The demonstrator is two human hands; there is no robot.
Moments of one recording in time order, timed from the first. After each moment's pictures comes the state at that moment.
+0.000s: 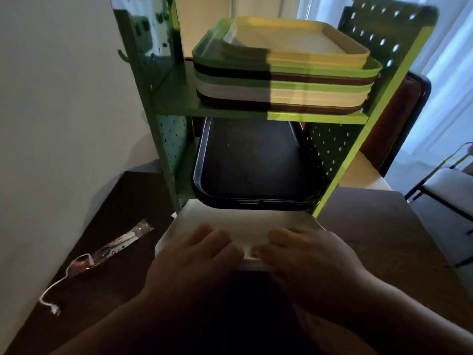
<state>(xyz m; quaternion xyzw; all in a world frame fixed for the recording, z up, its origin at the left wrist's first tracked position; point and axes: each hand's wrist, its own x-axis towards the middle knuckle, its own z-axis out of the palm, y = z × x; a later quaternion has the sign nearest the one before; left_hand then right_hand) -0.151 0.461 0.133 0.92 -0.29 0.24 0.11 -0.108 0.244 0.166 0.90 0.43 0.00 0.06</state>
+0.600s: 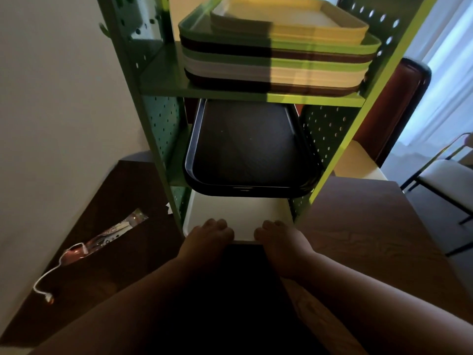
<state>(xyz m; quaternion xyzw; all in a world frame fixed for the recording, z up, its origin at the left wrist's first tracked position) -0.071 0.449 0.002 0.98 -0.19 -0.05 0.04 -0.048 0.243 0.037 0.95 0.29 -0.13 0.00</state>
